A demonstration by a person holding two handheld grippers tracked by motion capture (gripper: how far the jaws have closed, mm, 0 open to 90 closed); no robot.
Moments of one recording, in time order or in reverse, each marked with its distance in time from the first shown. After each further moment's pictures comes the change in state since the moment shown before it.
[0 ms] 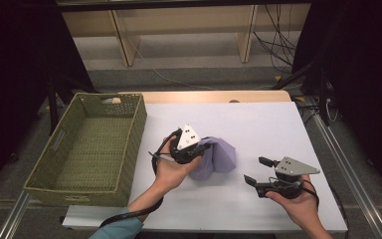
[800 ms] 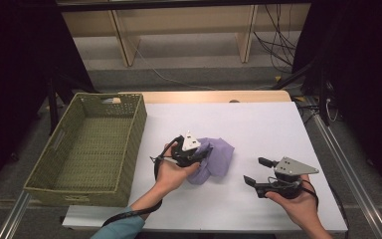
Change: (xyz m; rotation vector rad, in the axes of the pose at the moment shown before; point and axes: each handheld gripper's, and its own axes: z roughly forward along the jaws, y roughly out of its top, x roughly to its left) left arm 0.012 -0.040 0.027 0.177 0.020 -0.054; right arm 0.000 -0.001 0.001 0.015 0.003 0.007
